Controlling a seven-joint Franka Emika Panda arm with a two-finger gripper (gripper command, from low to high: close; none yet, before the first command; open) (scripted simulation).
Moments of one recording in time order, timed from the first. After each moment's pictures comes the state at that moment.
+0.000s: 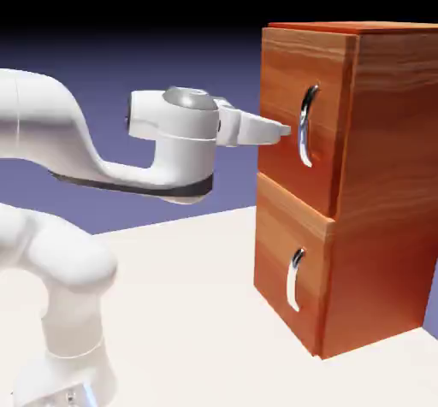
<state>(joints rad) 0.47 -0.97 -0.60 -2.63 -2.21 2.99 2.47</state>
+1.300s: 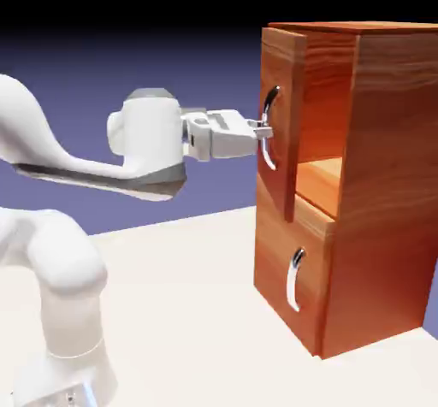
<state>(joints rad) 0.15 -1.08 -0.20 -2.81 -2.12 2.71 2.76</state>
